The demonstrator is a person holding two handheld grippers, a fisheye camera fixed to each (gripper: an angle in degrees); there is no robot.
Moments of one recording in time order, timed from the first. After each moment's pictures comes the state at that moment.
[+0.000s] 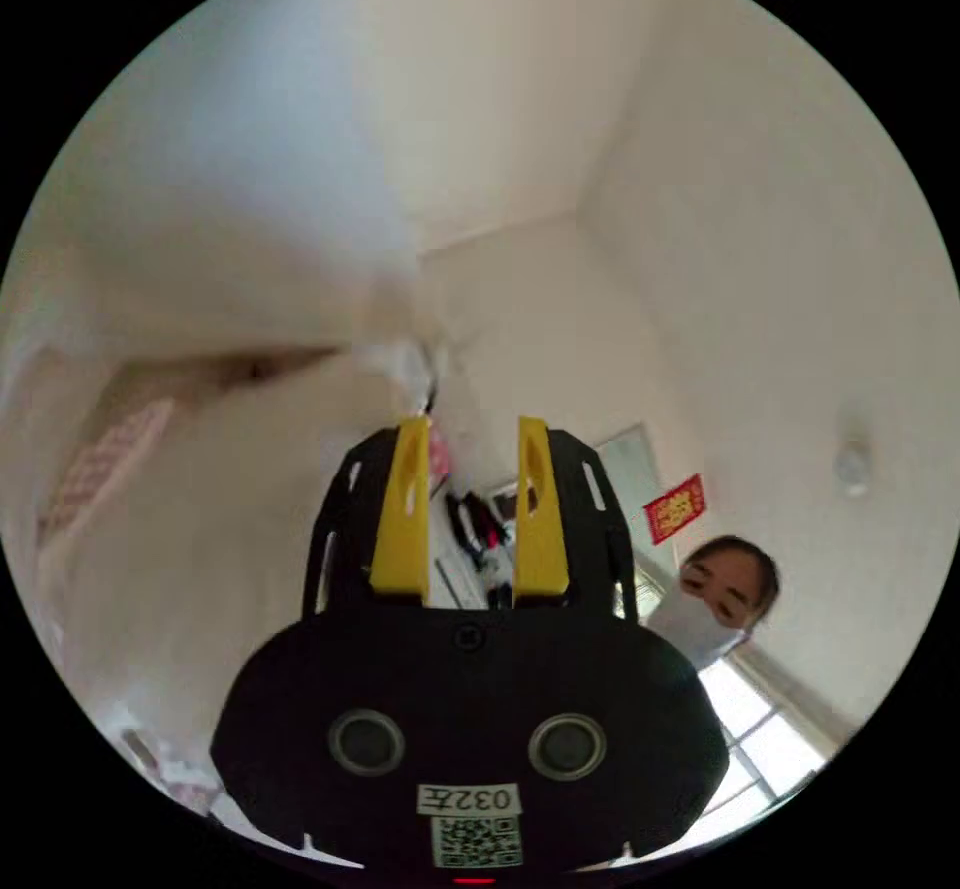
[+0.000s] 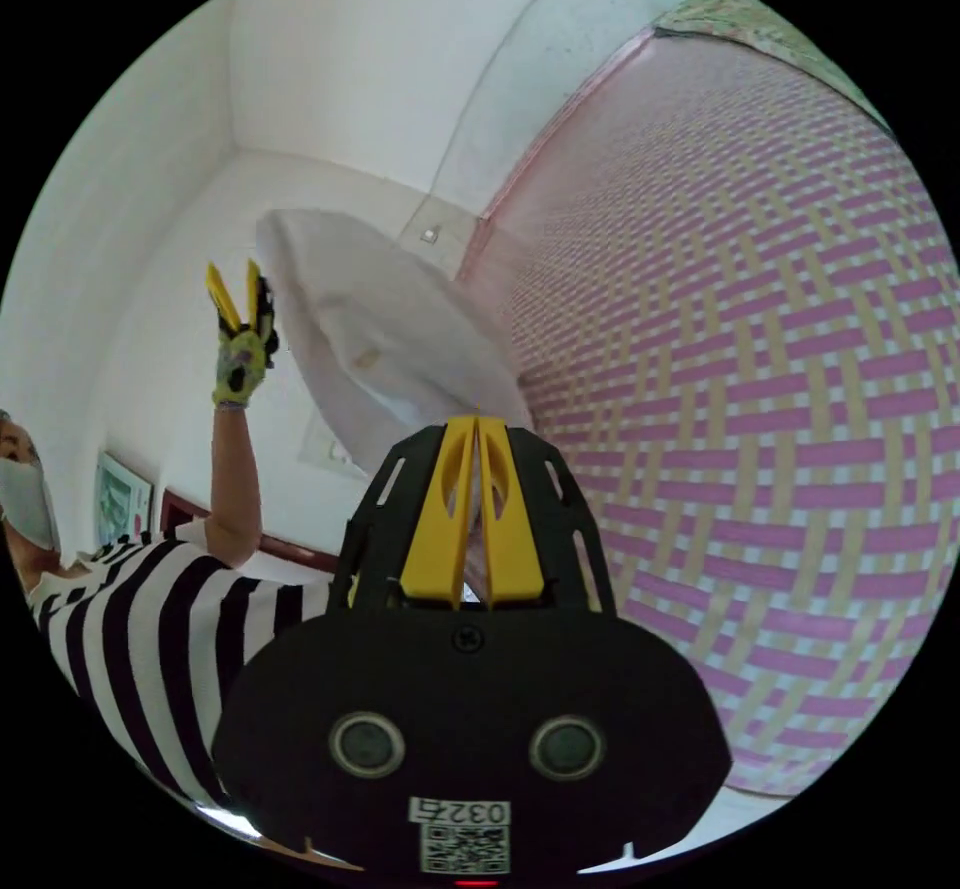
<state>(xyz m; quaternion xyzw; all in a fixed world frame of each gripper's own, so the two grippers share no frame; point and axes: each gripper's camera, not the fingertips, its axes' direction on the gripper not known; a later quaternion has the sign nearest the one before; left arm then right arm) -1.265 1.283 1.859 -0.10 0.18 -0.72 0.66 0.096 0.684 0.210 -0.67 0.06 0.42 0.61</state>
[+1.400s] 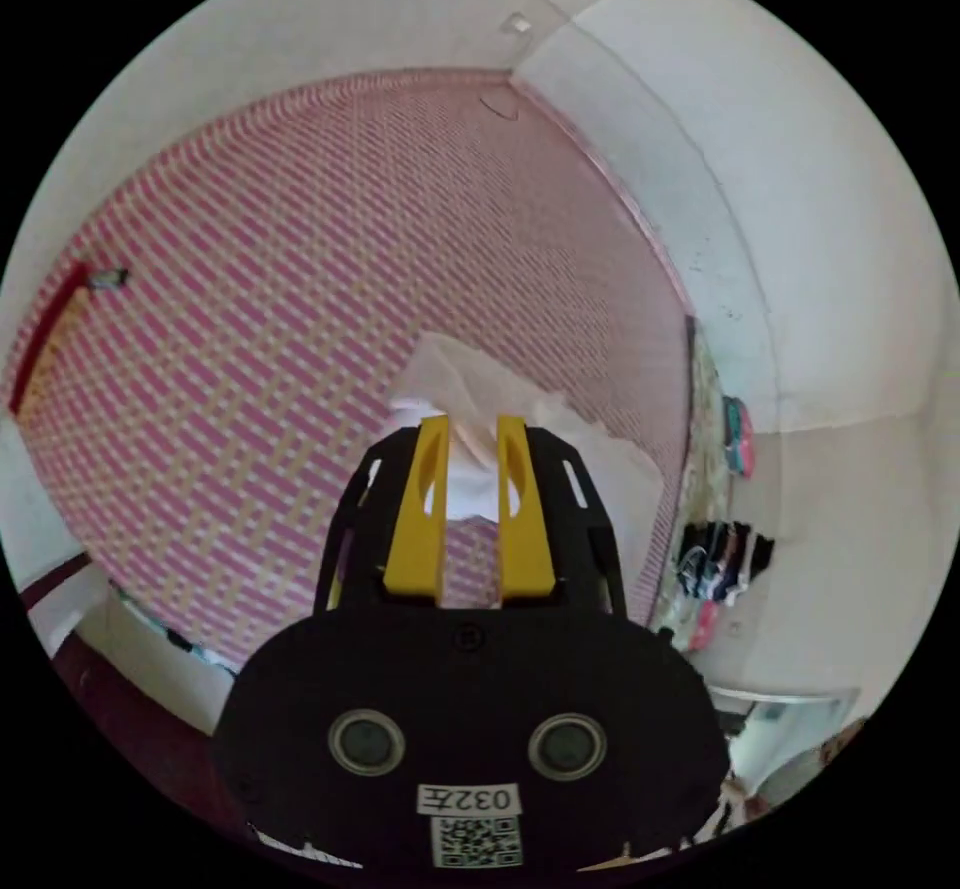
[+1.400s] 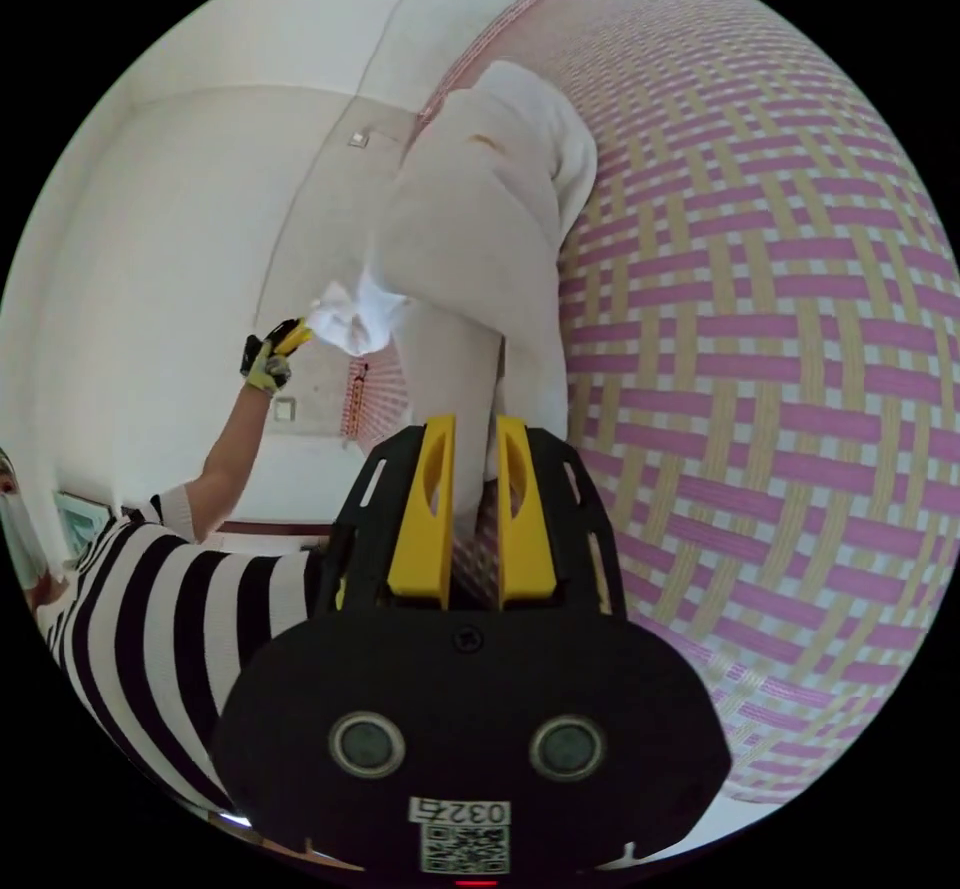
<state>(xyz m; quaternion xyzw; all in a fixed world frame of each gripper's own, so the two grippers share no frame) -1.462 1.368 1.476 -0.33 -0.30 -0.73 0.51 0.045 0.823 0.303 -0.78 0.08 0.40 0.48</state>
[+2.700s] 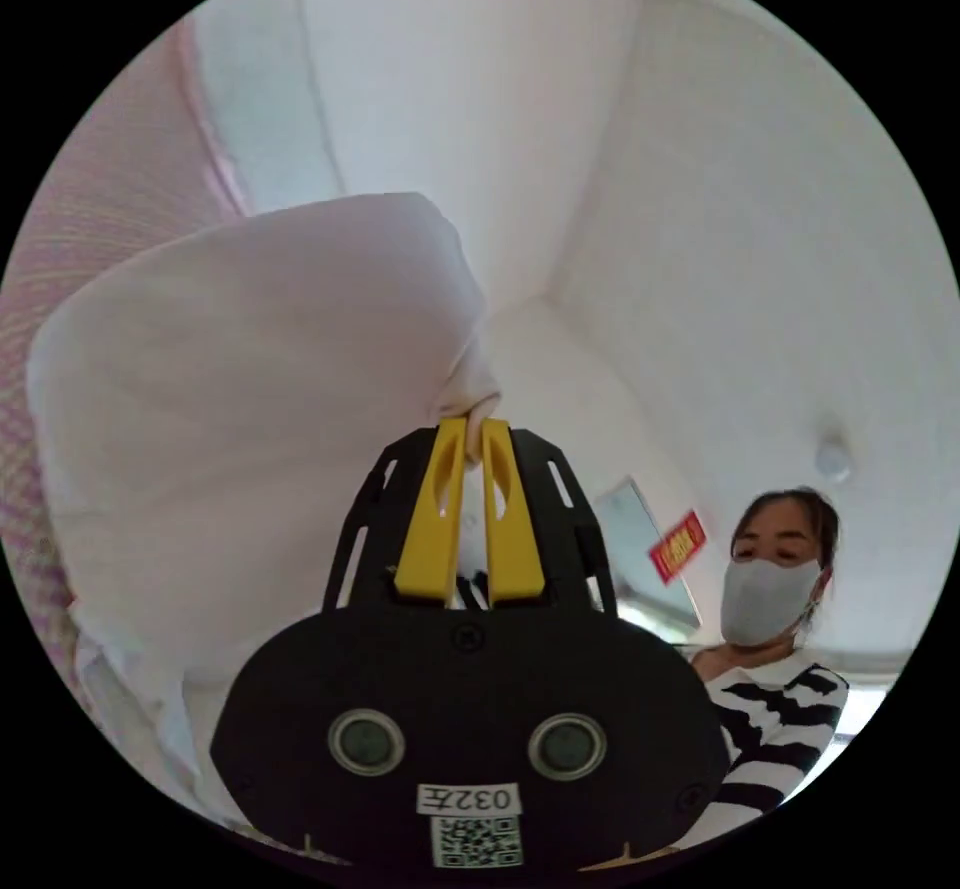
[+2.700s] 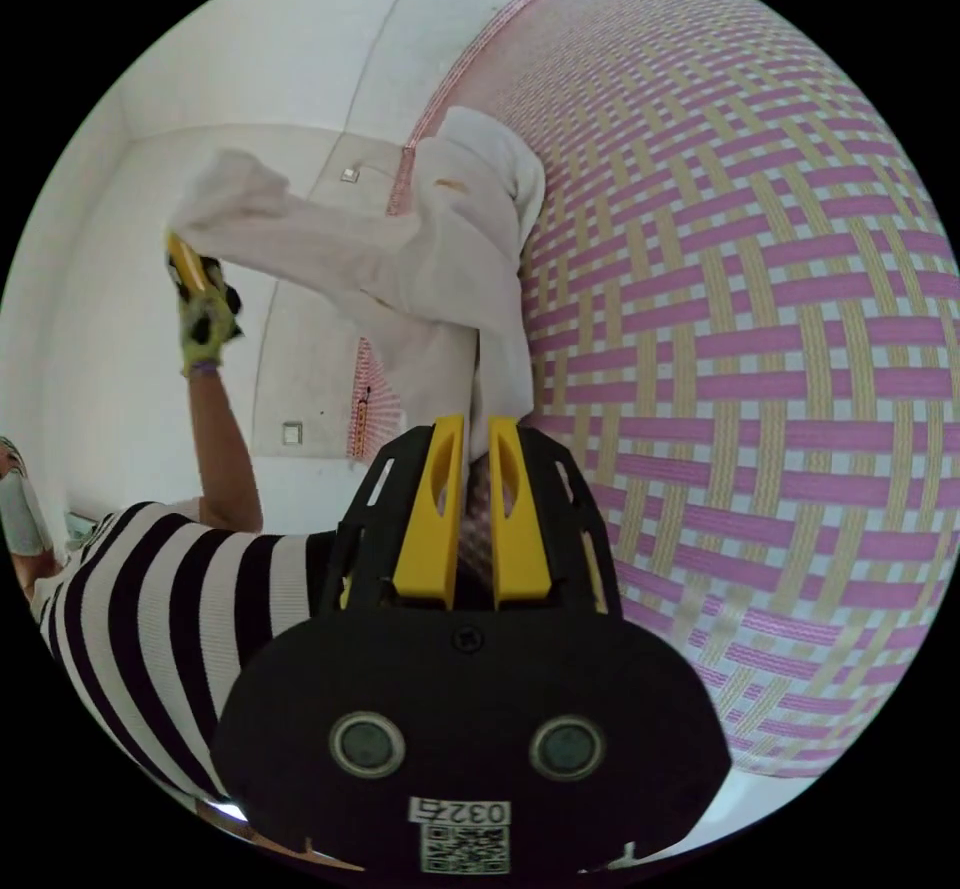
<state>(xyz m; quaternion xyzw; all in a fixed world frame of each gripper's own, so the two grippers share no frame) -1.431 1.267 1.738 0.03 0.15 -0.66 0.73 0.031 0.781 0.271 -0.75 0.11 0.42 0.50</state>
